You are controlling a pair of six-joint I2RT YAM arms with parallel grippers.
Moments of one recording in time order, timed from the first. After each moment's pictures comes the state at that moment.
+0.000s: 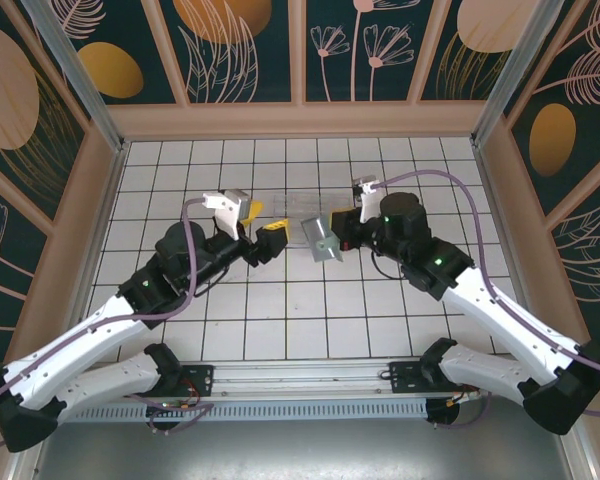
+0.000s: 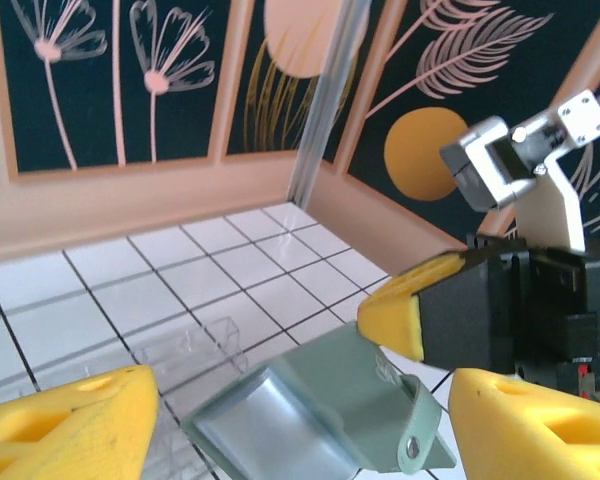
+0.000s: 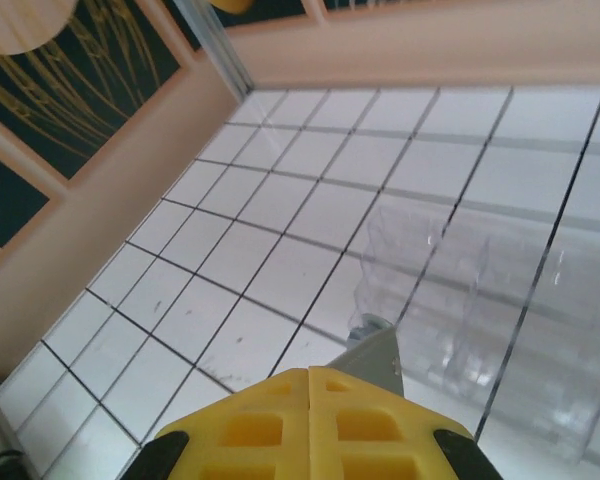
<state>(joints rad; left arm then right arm) -0.86 0.90 0.85 -0.05 -0.05 -0.33 0.72 1.01 0.93 -0.30 -0.11 0.43</state>
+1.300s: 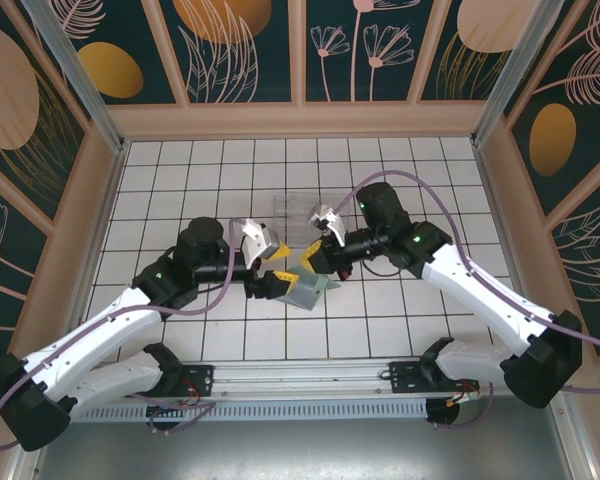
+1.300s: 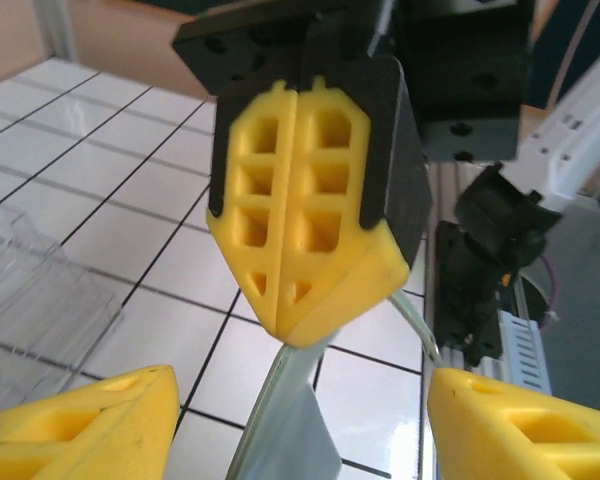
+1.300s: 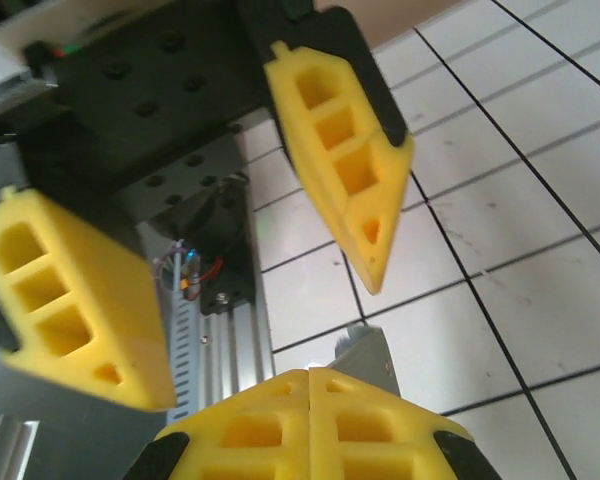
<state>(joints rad) -0.75 0.96 0.78 -0.20 0.63 0.05 0.70 1.18 1.06 -0.54 -0.85 -0.10</state>
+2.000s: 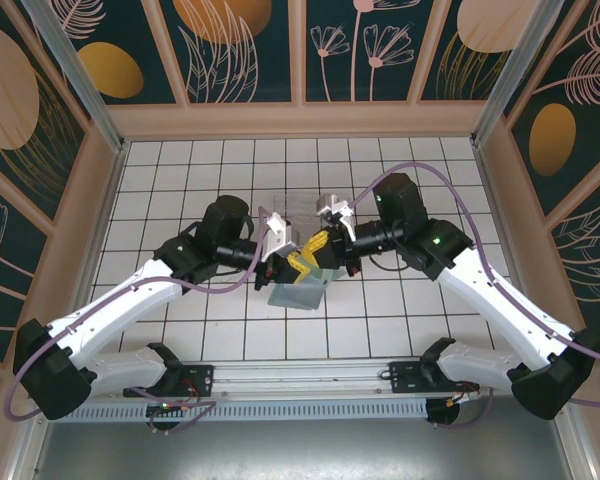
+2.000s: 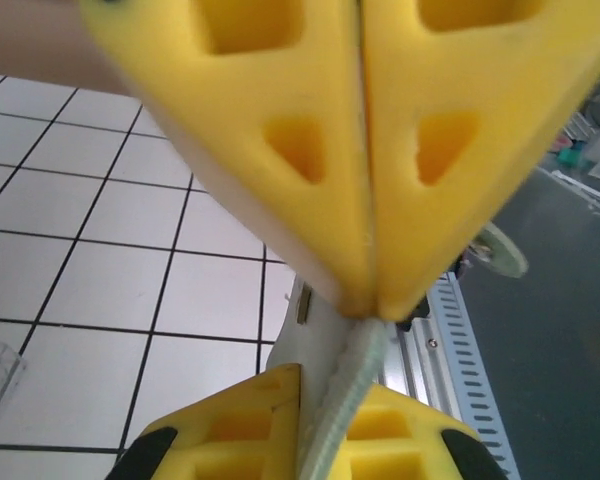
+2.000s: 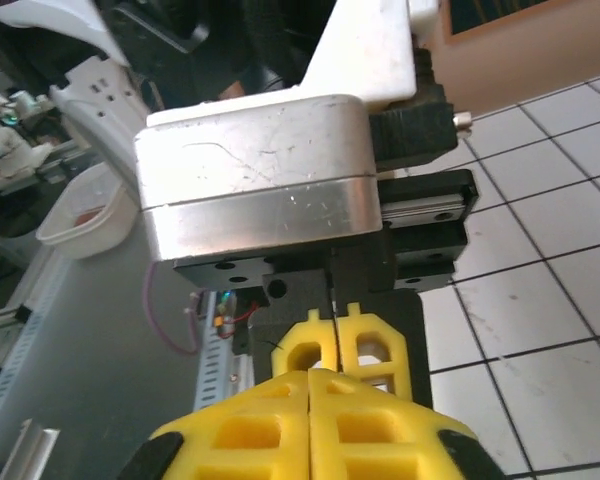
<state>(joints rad) -0.75 1.18 0.97 -0.32 0.83 0.20 0.70 1.12 1.14 -0.52 -0.88 -0.09</state>
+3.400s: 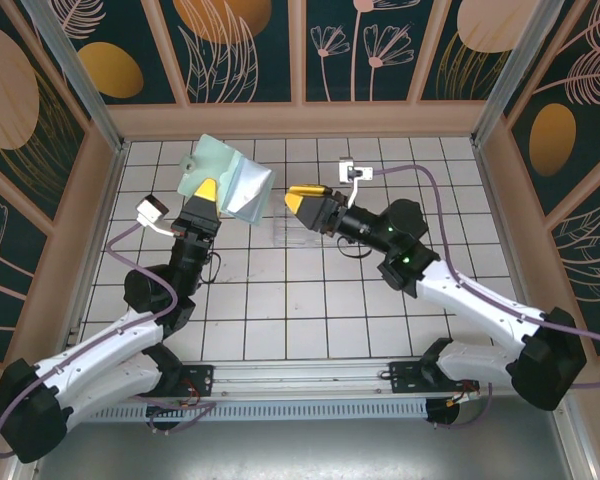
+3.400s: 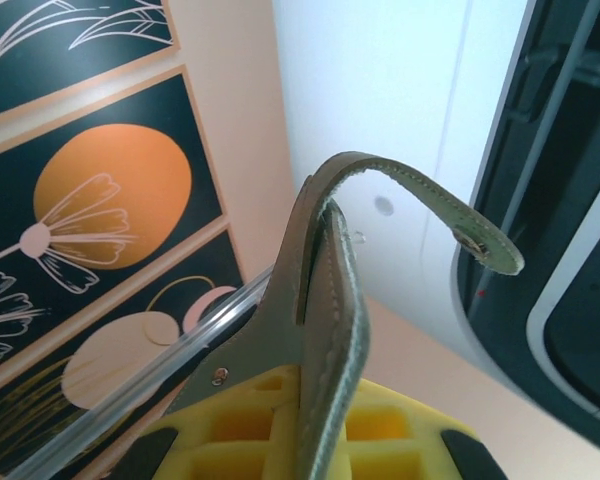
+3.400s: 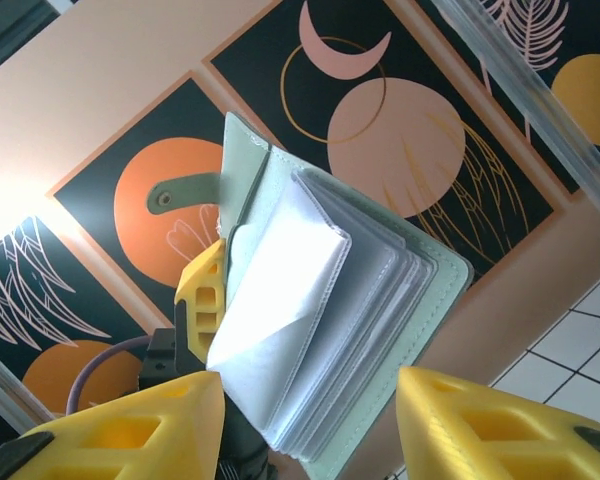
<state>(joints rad) -0.72 0.89 0.48 1.18 -0.17 -1.04 0.78 1.17 0.85 0.65 -0.45 0.87</state>
